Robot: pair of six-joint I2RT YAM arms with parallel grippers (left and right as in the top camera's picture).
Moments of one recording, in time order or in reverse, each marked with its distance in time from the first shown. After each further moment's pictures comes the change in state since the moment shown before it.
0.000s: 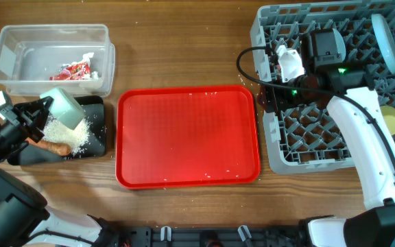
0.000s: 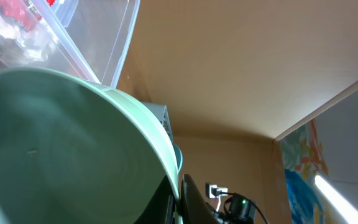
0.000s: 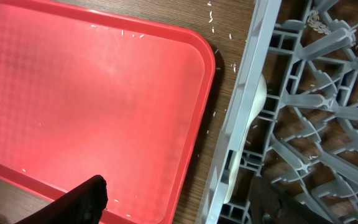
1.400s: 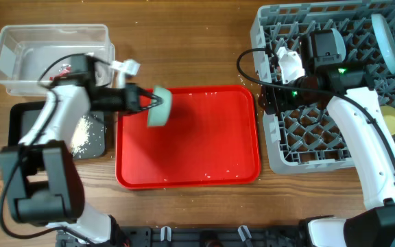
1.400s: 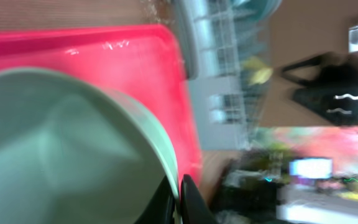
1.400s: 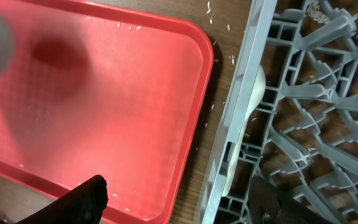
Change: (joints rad) left arm -0.834 -0.049 0.006 0.224 -0.386 0.006; right arm 0.000 -0.001 0.000 -0.020 0.011 0.000
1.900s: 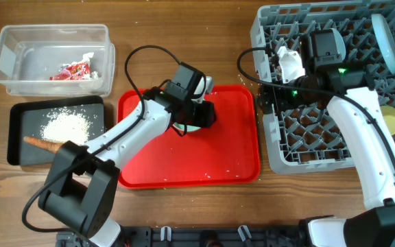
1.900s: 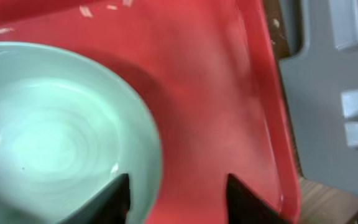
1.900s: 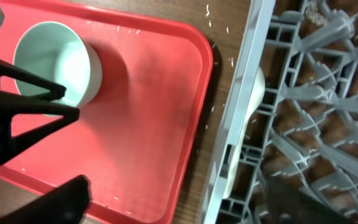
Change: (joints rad) left arm -0.591 -0.003 0.003 0.251 -0.763 -0.417; right arm 0.000 0.000 0.000 0.016 -0.007 0.013
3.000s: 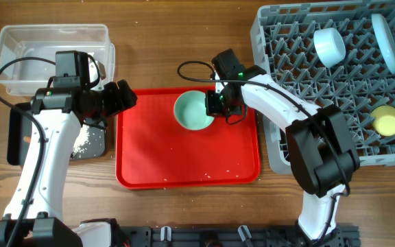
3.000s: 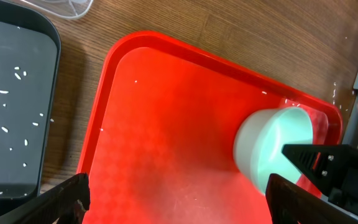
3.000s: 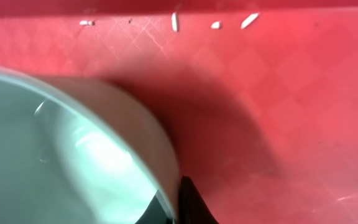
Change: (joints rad) left arm 0.581 -0.320 0.005 -0.374 -0.060 -0.040; right arm 0.320 0.502 -0.001 0.389 -0.049 0.518
